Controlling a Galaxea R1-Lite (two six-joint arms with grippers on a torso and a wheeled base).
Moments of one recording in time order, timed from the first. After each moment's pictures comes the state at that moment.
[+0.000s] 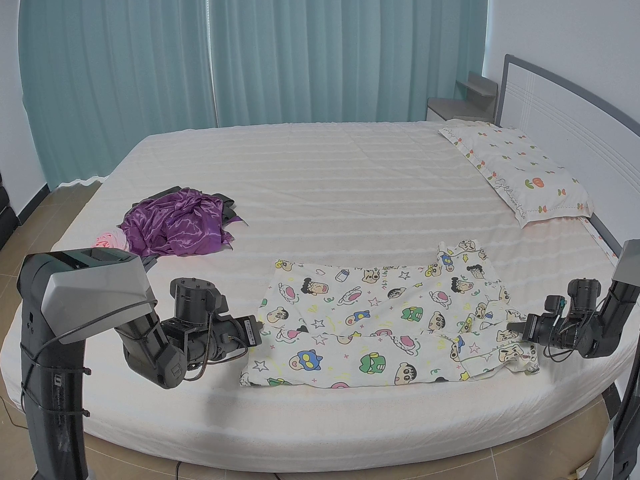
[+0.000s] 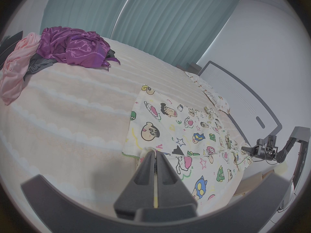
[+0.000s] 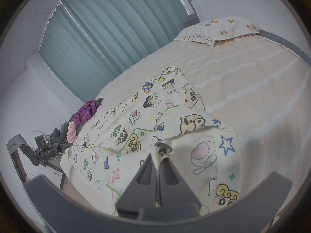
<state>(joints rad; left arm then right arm) -0.31 2.37 -0.80 -1.03 -0.18 -0.45 -0.26 2.31 -0.61 -1.00 0.57 0.16</state>
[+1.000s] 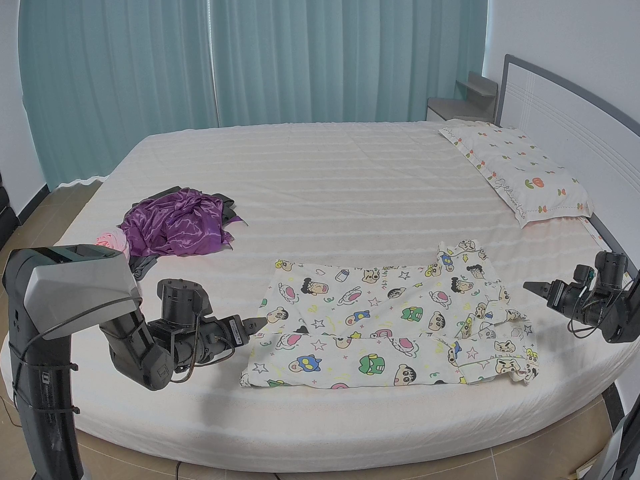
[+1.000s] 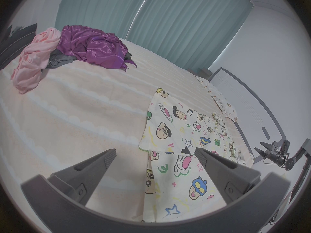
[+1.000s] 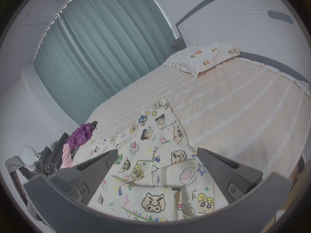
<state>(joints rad) -0.28 2.29 -0.70 -1.02 -0.12 -0.53 -0.30 2.06 -0.58 -0.98 0.45 0.28</state>
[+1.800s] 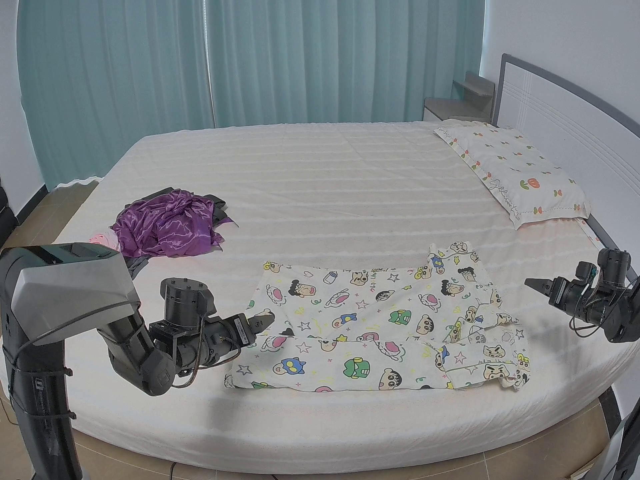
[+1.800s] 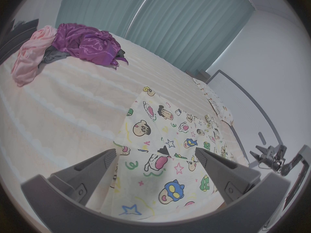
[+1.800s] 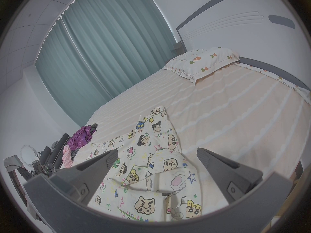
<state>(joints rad) -0.34 2.25 -0.68 -1.03 -0.07 -0.62 -0.29 2.04 -0.57 -0.98 0.46 0.28</state>
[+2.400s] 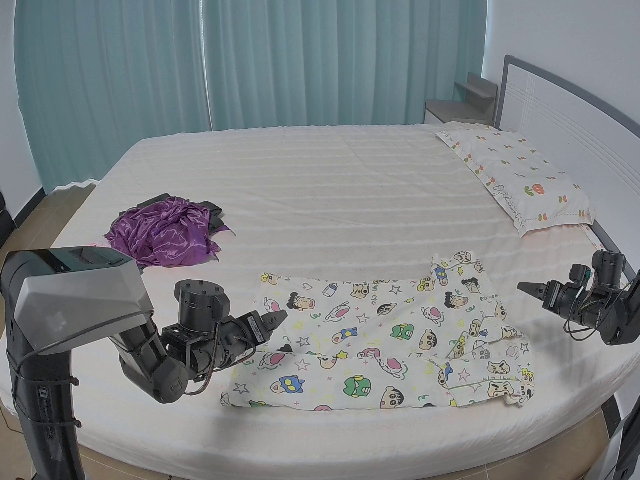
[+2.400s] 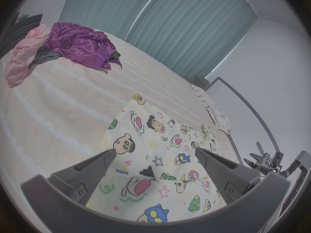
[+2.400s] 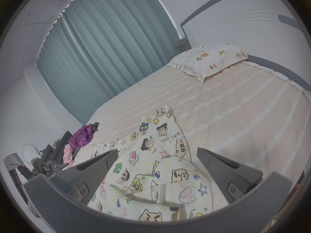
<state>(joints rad) -0.40 2.25 -0.68 -1.07 0.00 -0.69 -0.26 2.05 -0.56 -0.98 0.45 0.28</state>
